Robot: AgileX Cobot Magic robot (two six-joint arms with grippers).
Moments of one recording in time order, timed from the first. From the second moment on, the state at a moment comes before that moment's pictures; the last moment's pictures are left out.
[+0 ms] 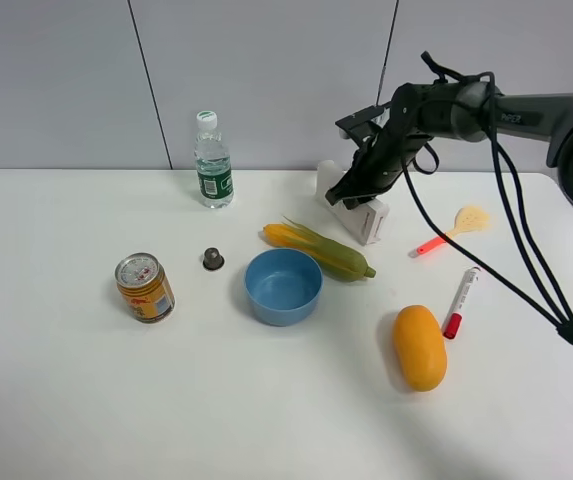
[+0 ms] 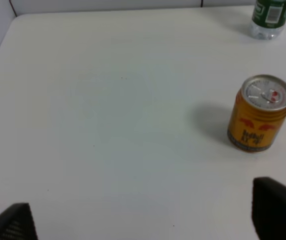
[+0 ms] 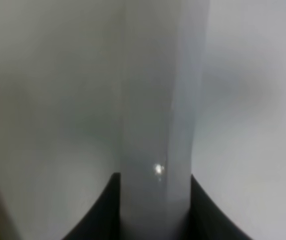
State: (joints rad) left arm 0.09 -0.01 -0.51 -0.01 1.05 0.02; right arm 0.29 2.24 -1.74 0.14 0.71 -0.43
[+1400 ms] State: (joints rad) left arm 0.09 -0.01 -0.51 -0.01 1.05 0.02; right arm 0.86 1.80 -1.74 0.24 1.15 -0.72
